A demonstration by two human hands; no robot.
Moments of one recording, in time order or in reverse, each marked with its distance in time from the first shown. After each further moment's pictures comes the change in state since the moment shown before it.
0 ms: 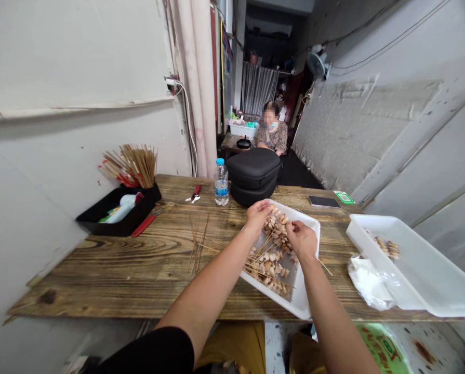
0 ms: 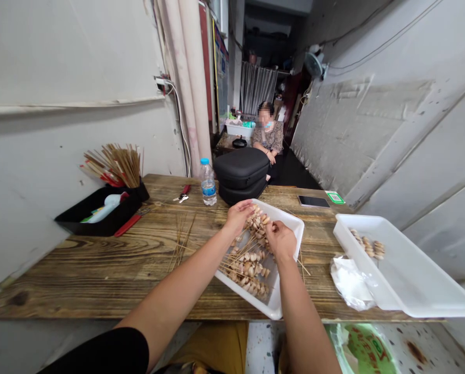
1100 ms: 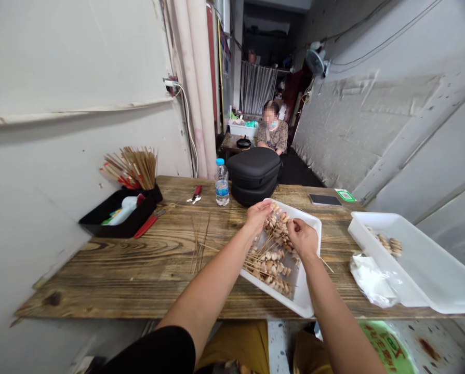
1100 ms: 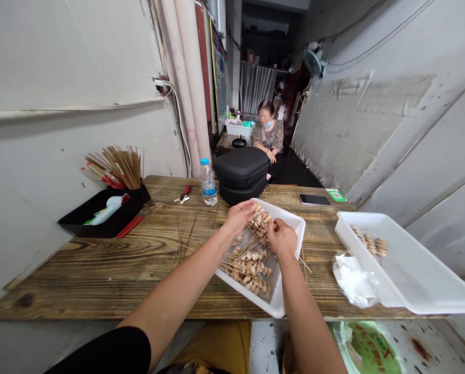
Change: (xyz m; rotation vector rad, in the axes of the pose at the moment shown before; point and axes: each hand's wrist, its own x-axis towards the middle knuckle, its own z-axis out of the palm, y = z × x) left_hand -0.003 0.007 0.001 -0.119 -0.059 -0.153; right_hand 0.001 0.006 0.006 0.043 0.036 -0.122
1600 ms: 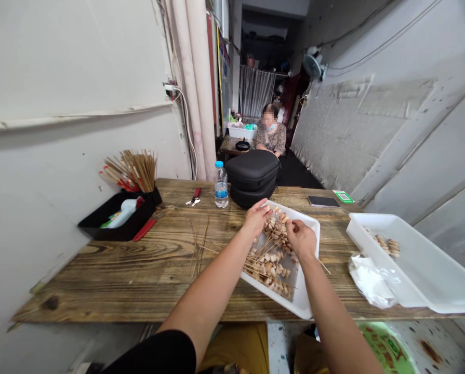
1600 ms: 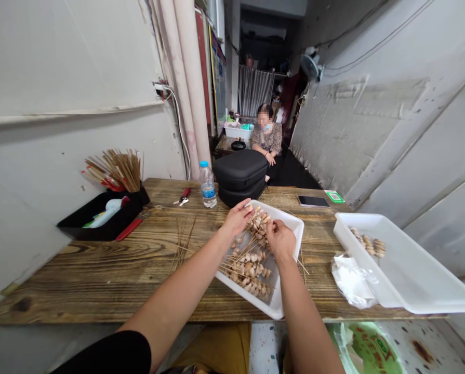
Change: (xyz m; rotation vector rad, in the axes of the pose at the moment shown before) left_hand 0.000 0.005 0.000 -0.077 0.024 -0.019; right_hand 0.001 -0.001 0.003 -0.001 0.041 0.063
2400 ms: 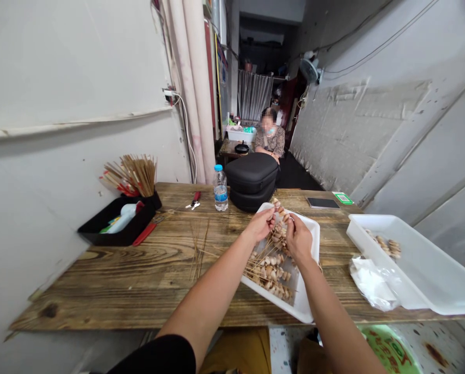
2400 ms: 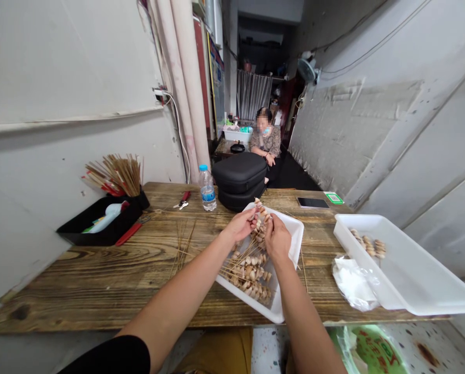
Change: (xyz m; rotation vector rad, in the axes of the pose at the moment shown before) left_hand -0.010 0.002 0.007 0.015 -0.258 -0.230; right_hand -0.002 -0.007 0.001 0.132 0.056 -0.208
